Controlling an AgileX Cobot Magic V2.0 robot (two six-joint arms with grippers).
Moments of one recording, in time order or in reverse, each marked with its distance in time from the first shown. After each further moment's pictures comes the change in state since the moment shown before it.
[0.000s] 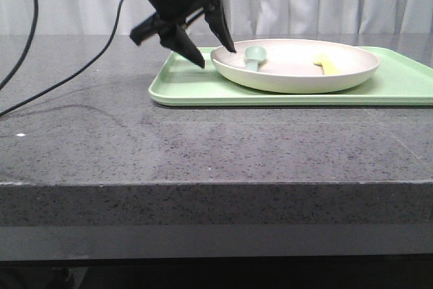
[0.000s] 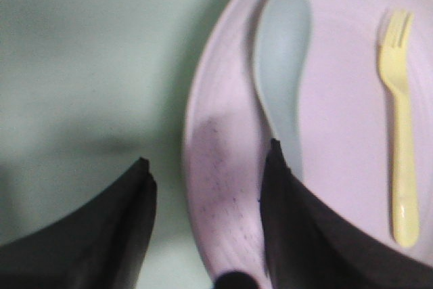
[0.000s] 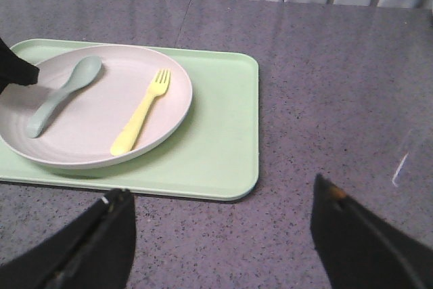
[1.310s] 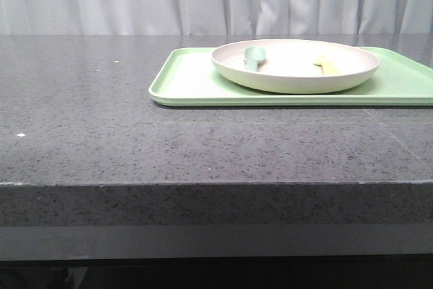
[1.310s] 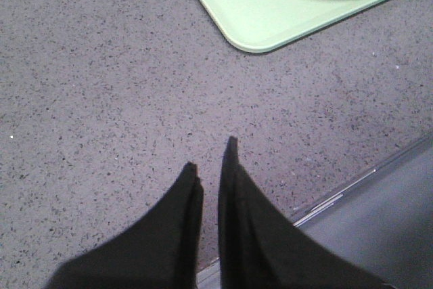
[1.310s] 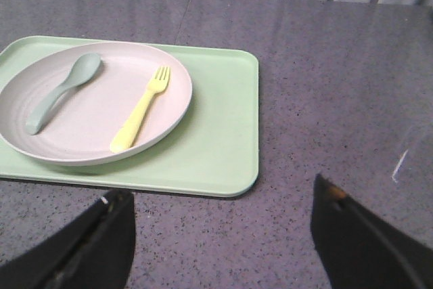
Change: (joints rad) left arm 0.000 -1.345 1.194 0.352 -0.188 0.218; right arm 0.000 0.018 -0.014 0.000 0.020 0.000
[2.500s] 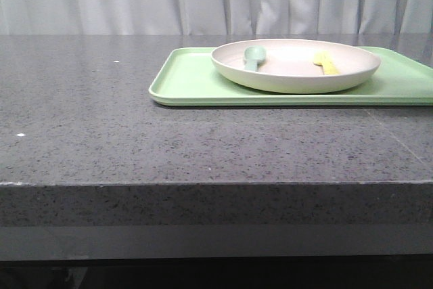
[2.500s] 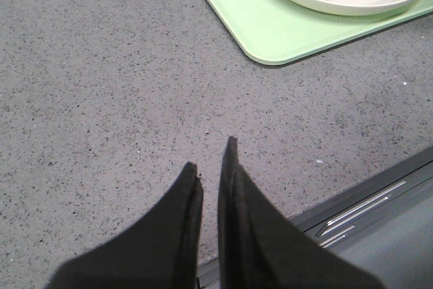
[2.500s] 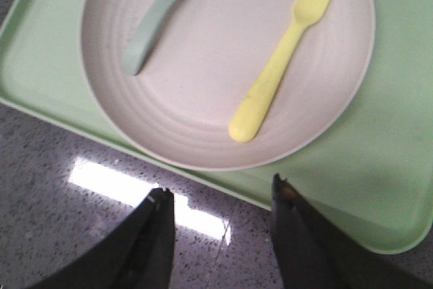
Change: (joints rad) left arm 0.000 -0.153 0.100 0.059 -0.043 -0.070; right arm 0.206 0.980 -0.906 0.074 0.601 -0.005
